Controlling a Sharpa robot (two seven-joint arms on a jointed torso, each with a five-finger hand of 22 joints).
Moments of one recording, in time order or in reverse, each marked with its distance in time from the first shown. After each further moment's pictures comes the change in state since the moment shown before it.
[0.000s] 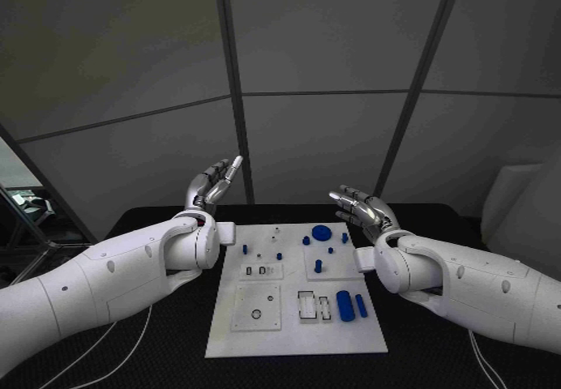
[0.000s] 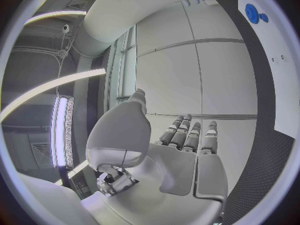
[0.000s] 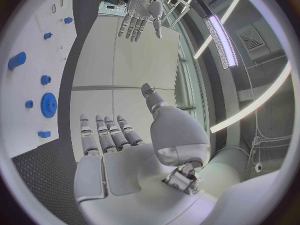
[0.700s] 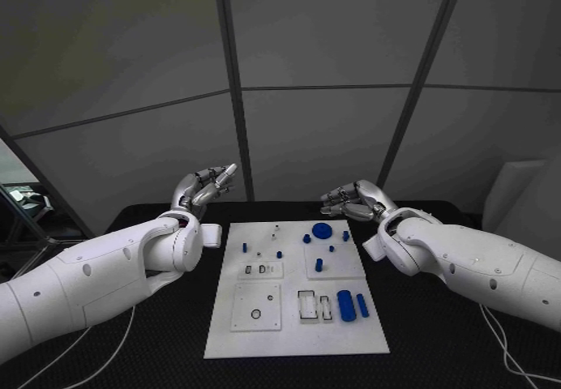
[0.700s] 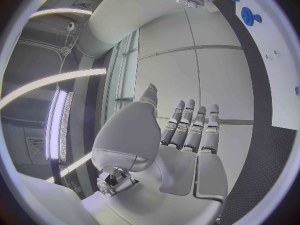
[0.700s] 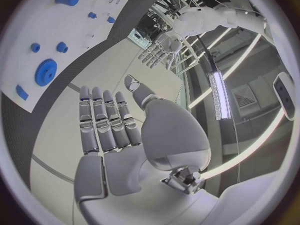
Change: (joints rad) left arm 0.003 -0.082 0.002 0.029 -0.018 0.123 -0.012; left_hand 0.187 0.082 -0.032 -0.122 0.002 0.328 0.034 0.163 0.034 0.310 0.095 0.143 0.020 0.380 0.087 0.058 0.033 -0.015 0.304 0.044 0.160 0.071; right arm 0.067 0.040 0.009 -0.153 -0.601 0.137 -0.107; right_hand 0.295 -0.075 0.089 -0.035 0.014 0.575 0.067 0.081 0.034 0.645 0.005 0.066 0.027 0.637 -0.007 0.095 0.034 0.030 0.493 -0.031 0.249 0.099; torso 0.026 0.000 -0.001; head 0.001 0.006
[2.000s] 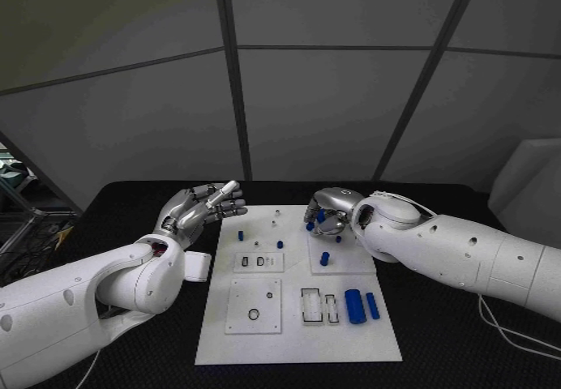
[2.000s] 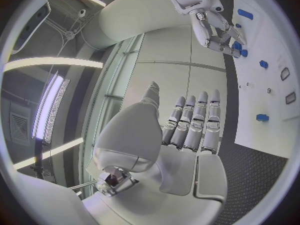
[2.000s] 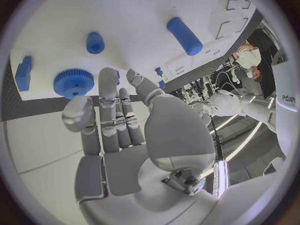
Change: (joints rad) left arm 0.001 -0.162 0.007 0.343 -0.004 0.068 -0.016; left_hand 0.025 0.025 -0.050 -0.076 0.004 0.107 0.019 0.026 0.000 0.128 0.014 0.005 0.000 0.338 -0.002 0.066 0.013 0.000 0.278 -0.008 0.136 0.037; right arm 0.092 0.046 0.004 0.021 -0.891 0.177 -0.310; right_hand -0.006 -0.095 0.071 0.006 0.004 0.149 -0.054 -0.046 -0.002 0.157 -0.081 -0.035 0.005 0.483 -0.144 0.565 0.419 -0.064 0.493 -0.140 0.977 0.892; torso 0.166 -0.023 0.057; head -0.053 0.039
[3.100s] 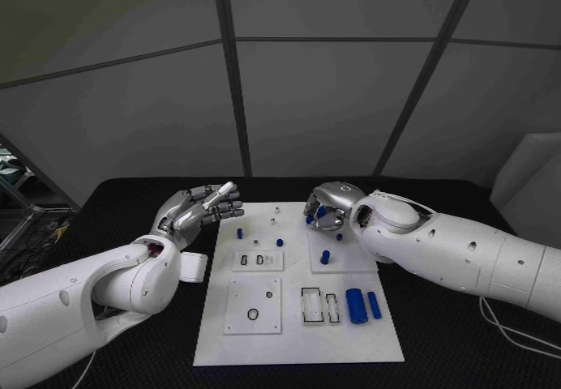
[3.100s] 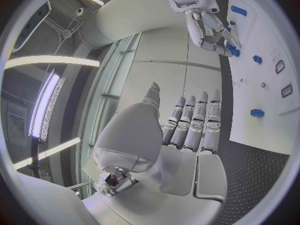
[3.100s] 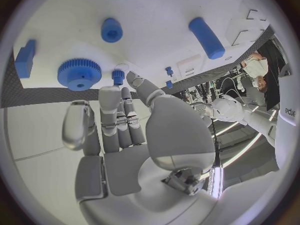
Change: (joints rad) left arm 0.000 -0.007 0.002 -0.011 0.000 0.014 -0.011; left_hand 0.005 0.005 0.000 0.000 0.004 0.000 0.000 0.000 -0.001 0.000 0.000 0.000 0.000 0.000 0.000 0.000 -0.001 0.000 0.004 0.004 0.000 0.000; right arm 0.001 -0.009 -0.001 0.033 -0.095 -0.081 -0.069; right_hand -0.014 0.014 0.054 0.004 0.005 0.011 -0.011 0.000 0.000 0.031 -0.005 0.000 0.001 0.000 0.000 0.245 0.219 -0.031 0.064 0.004 0.103 0.168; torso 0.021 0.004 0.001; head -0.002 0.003
